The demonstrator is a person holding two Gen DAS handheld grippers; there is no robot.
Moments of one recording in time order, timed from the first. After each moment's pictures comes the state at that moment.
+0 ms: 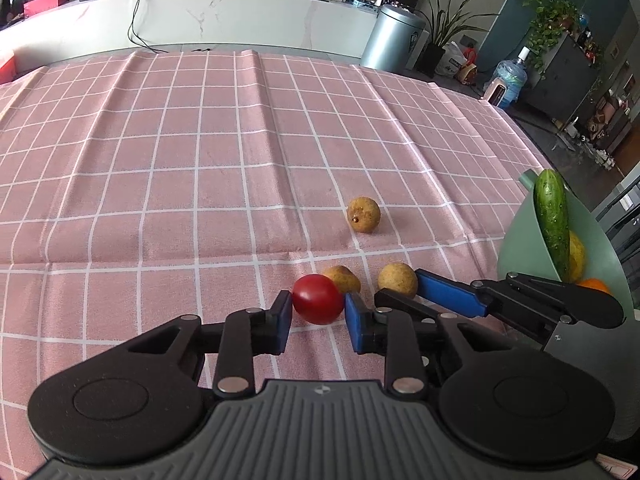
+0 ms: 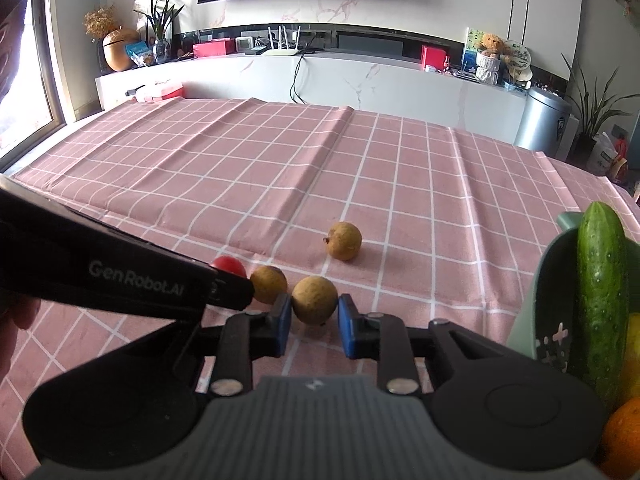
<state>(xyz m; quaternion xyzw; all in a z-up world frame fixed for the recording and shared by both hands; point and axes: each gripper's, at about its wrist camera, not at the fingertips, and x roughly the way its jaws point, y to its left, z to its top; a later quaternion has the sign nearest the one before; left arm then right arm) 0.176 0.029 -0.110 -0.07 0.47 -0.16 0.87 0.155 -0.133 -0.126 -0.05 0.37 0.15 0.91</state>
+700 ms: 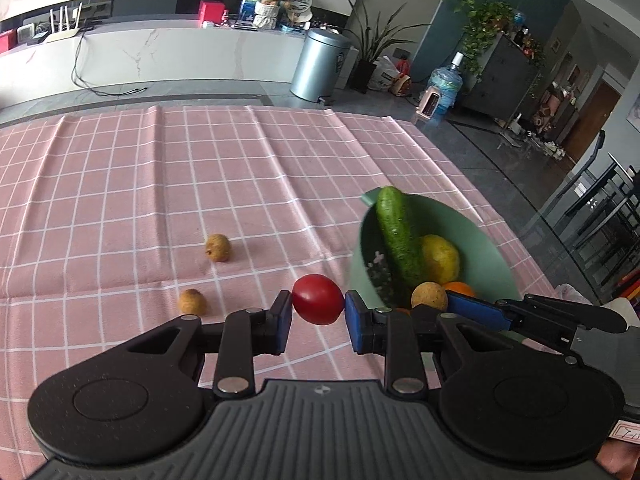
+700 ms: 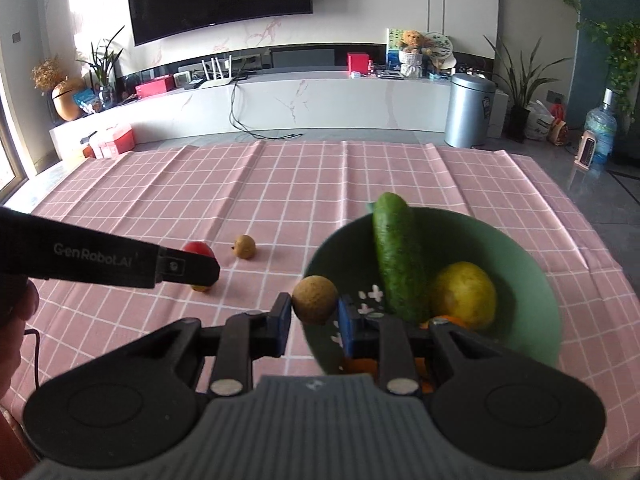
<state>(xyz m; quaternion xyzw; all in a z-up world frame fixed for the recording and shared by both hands) 0.132 -0.048 -0.039 -0.06 0.42 -0.25 0.87 0.076 -0.232 -0.048 0.01 0.36 0.07 0.93</state>
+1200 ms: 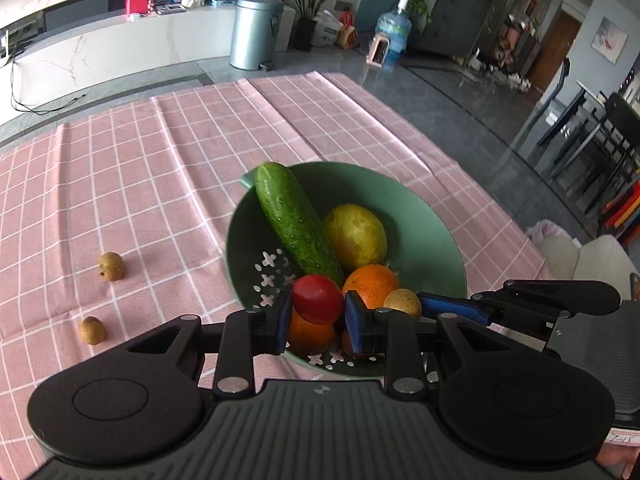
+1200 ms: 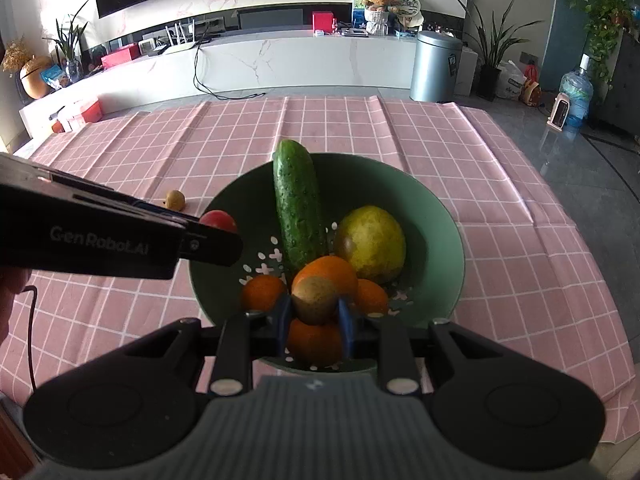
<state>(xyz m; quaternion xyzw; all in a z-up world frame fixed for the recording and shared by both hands) 0.141 -0.144 -0.048 0.02 0.46 -0.30 0.83 0.073 -0.289 -0.052 0.00 0.43 0.03 0.90</state>
